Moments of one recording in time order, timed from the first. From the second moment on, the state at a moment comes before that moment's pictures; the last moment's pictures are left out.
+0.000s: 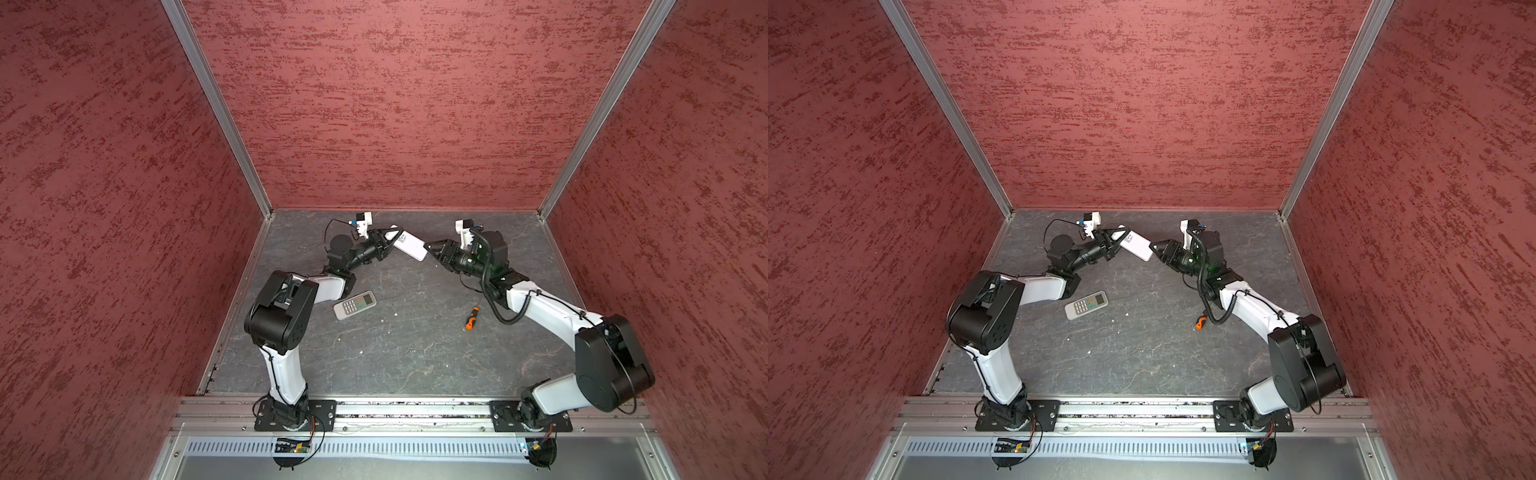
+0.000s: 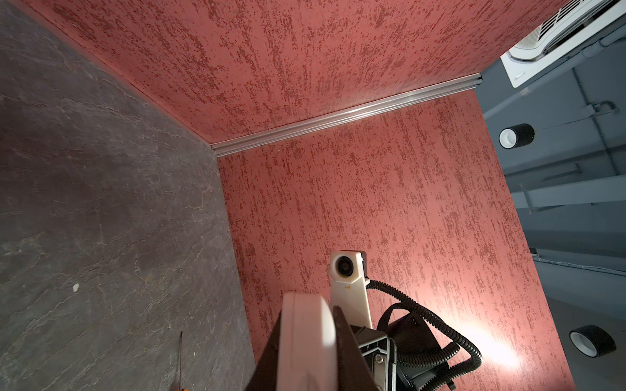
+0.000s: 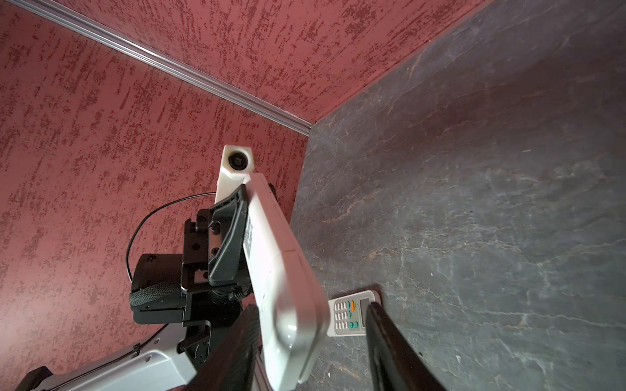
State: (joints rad) left arm -0.35 1.86 0.94 1.12 0.67 -1.46; right arm 0.40 1.48 0.92 0.31 -0.52 0.99
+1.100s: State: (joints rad) left arm -0.36 1.87 0.97 1.12 0.68 -1.48; right arm 0.44 1.52 0.92 0.40 -0.50 1.03
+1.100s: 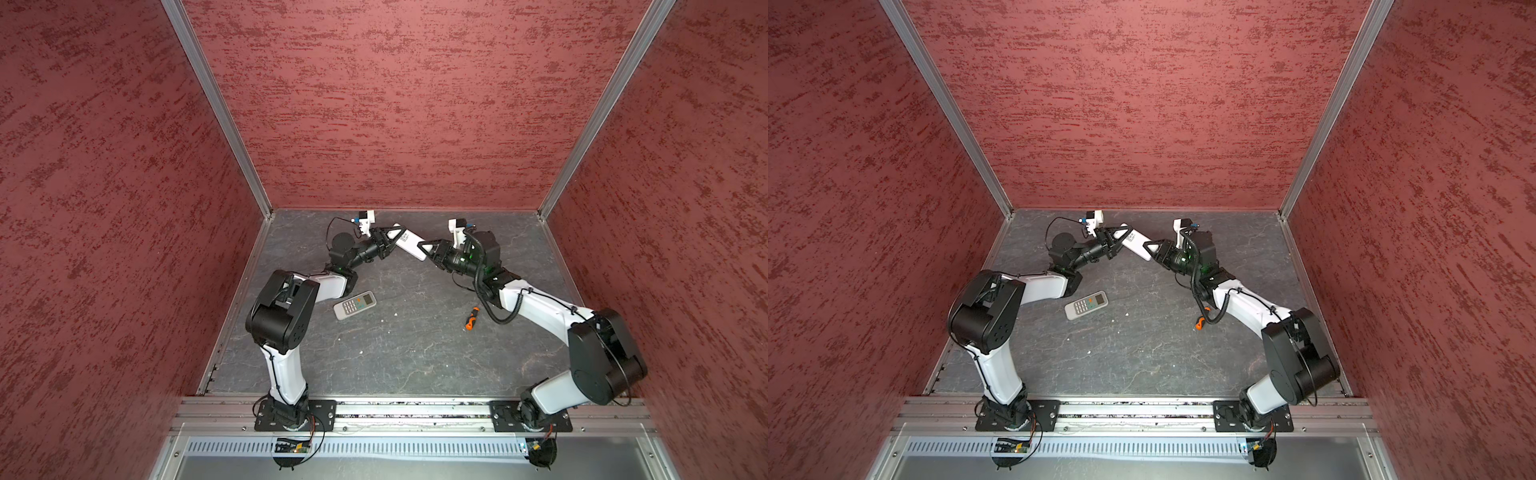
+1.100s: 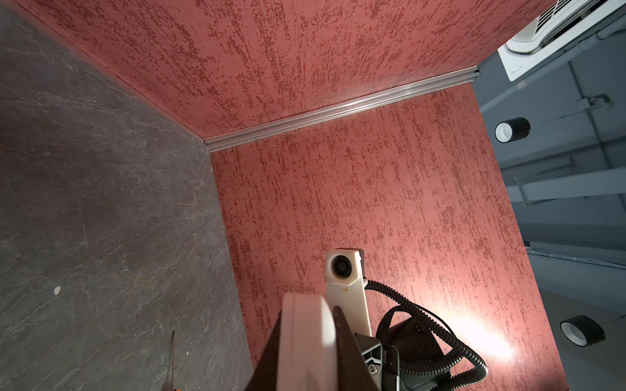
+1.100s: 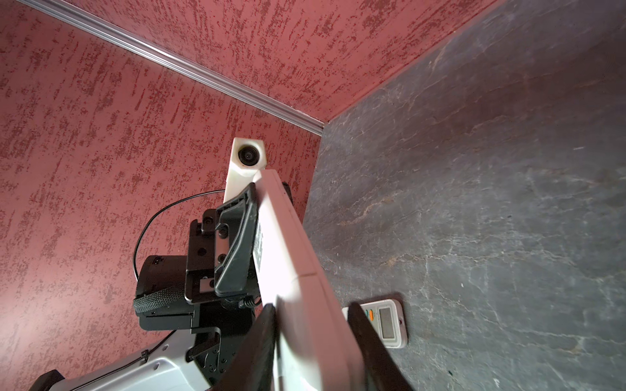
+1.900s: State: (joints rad) left arm -0.34 1.87 0.97 1.10 0.66 -1.51; right arm 0.44 1.52 0.91 0.41 -0.52 1.04
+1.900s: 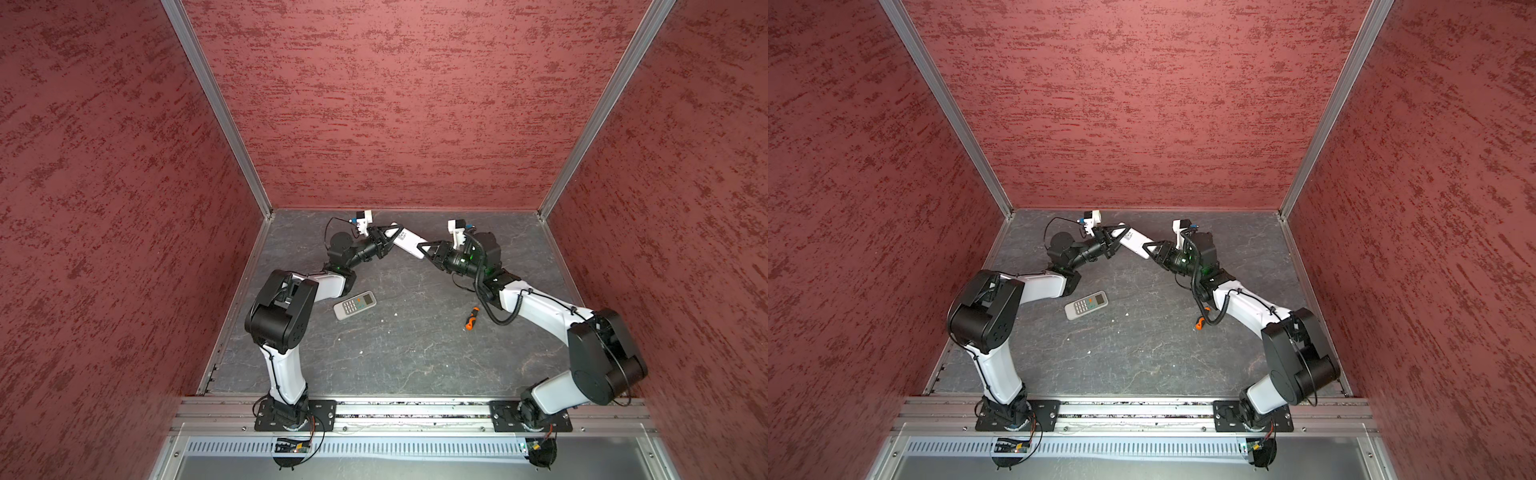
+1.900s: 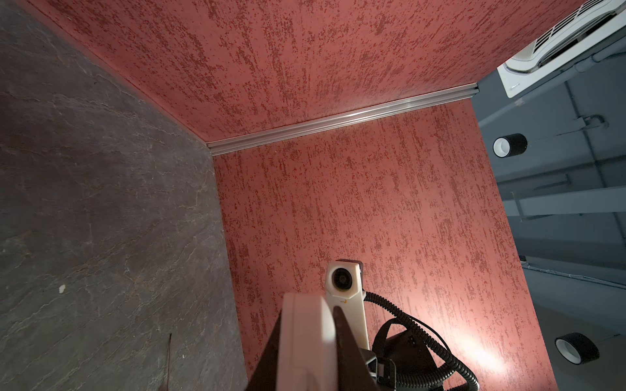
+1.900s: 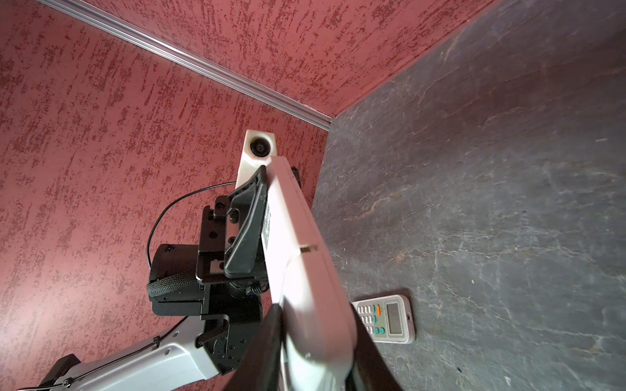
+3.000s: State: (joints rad) left arm -0.32 1.85 0.97 1.07 0.66 -1.49; right arm 0.44 1.51 0.91 0.36 -0.52 1.03
